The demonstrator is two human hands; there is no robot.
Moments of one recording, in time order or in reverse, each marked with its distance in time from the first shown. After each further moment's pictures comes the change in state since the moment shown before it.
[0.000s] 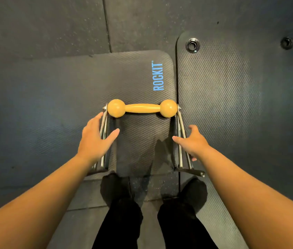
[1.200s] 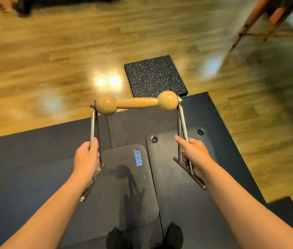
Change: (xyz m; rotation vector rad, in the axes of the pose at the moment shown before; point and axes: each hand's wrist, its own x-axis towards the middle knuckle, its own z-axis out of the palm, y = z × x) left_hand -0.137 0.345 -0.267 -0.658 0.225 -0.030; right_hand -0.387 -0.140 -0.278 0.715 0.253 -0.351
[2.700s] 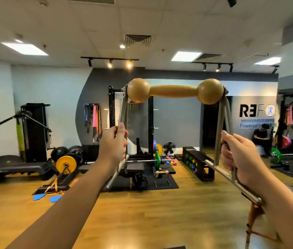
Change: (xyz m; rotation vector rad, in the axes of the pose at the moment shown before) left_hand -0.427 0.700 -0.159 -0.355 0.005 1.134; right_hand -0.480 -0.560 -0.272 0.429 -0.102 -1.181
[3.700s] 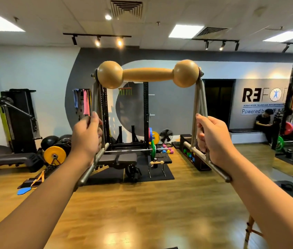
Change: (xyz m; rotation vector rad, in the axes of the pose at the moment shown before) left_hand 0.194 -0.162 0.130 0.080 0.183 0.003; right_hand 0.273 0.127 -0.011 -0.027 -0.054 -0.007
